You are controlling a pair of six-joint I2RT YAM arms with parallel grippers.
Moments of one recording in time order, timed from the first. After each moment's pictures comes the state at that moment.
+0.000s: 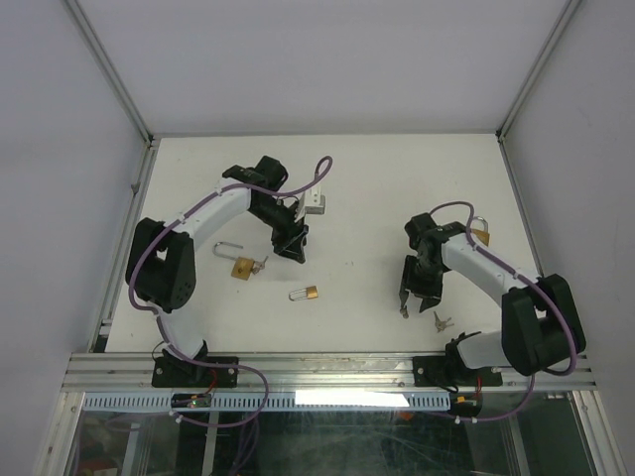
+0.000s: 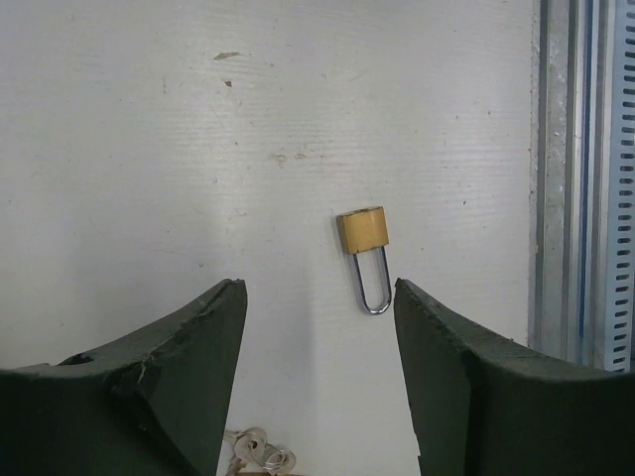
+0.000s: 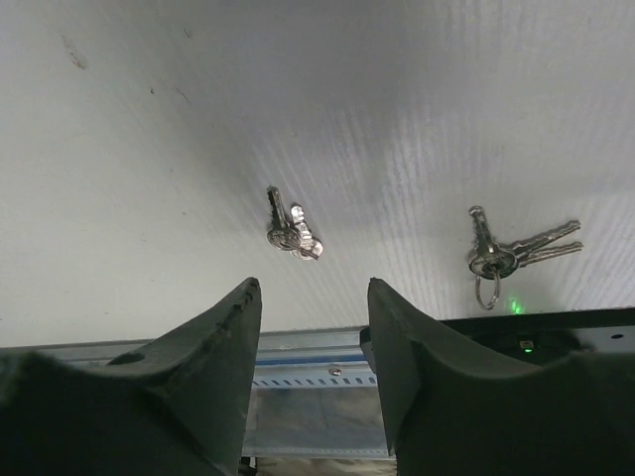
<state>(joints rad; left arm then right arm) -0.48 1.82 1.45 -1.00 0.83 0.91 0.39 1.36 0.81 -1.03 -0.05 0.61</state>
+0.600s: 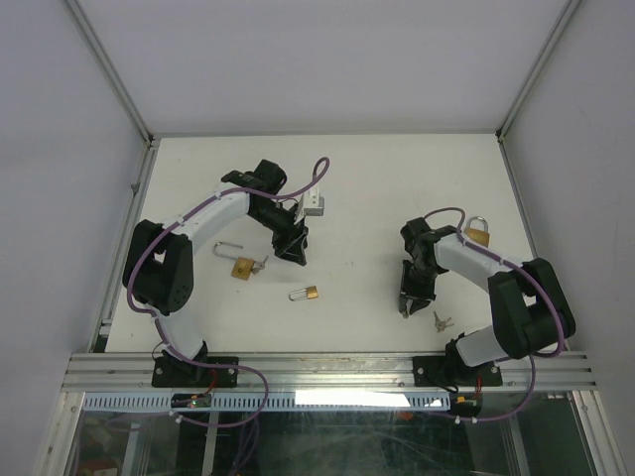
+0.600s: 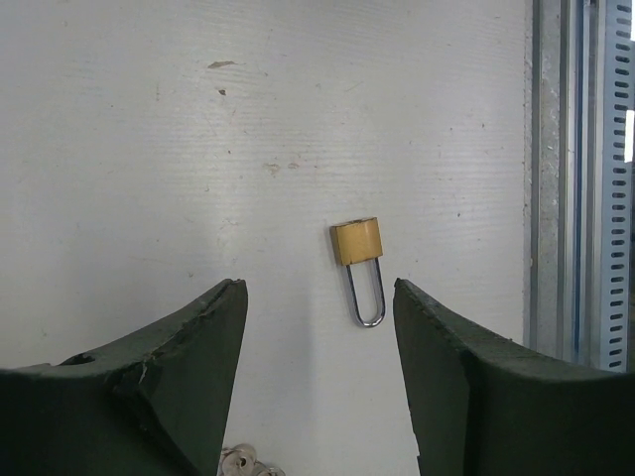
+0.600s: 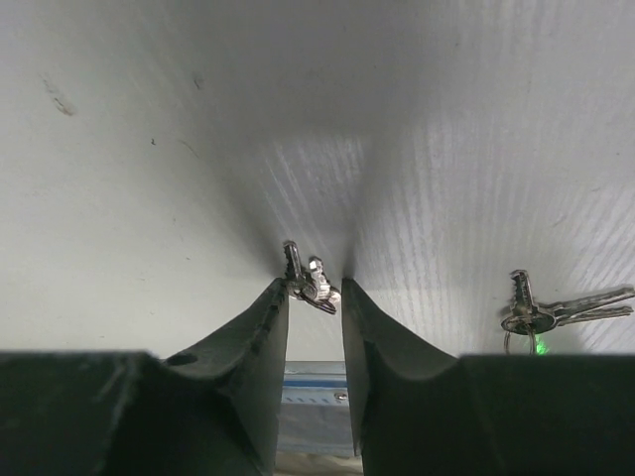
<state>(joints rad) -0.48 1.78 1.38 -0.91 0.87 0.86 0.39 1.45 0.75 -0.89 -0.12 0.59</state>
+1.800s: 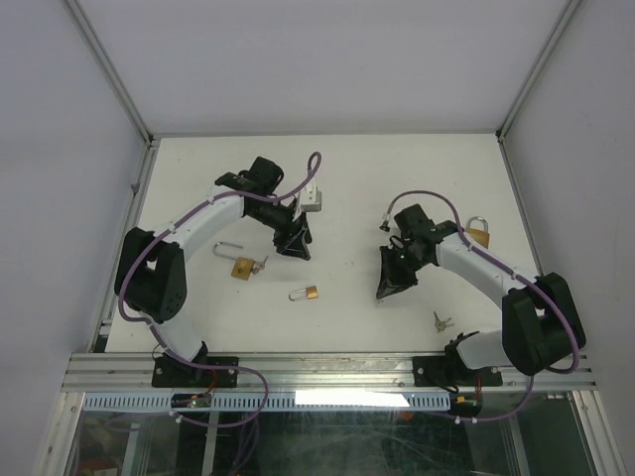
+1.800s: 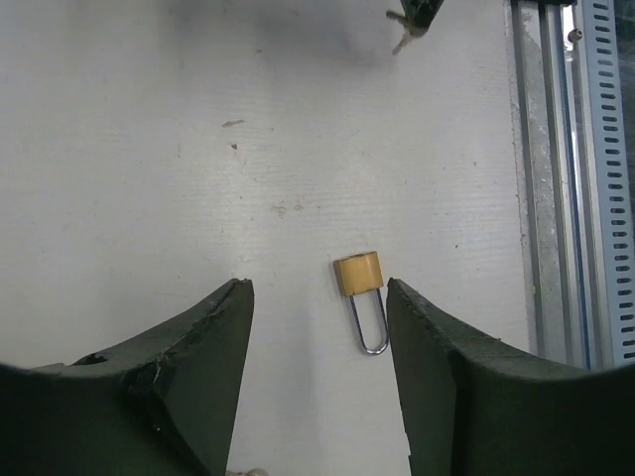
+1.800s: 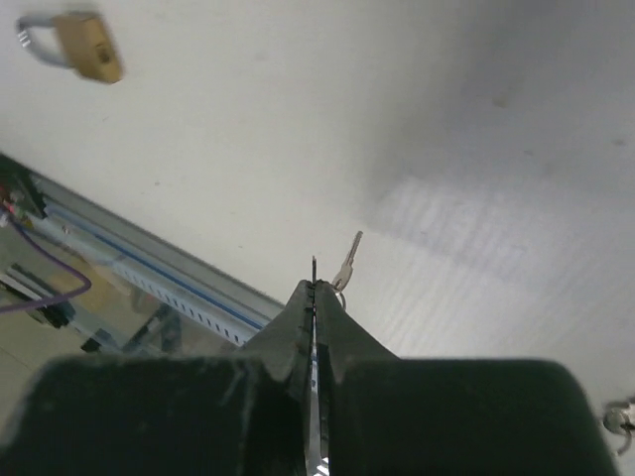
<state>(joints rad) -0.48 1.74 1.36 -0.85 0.92 0.84 0.43 1.39 0.83 -0.82 -0.41 0.38</state>
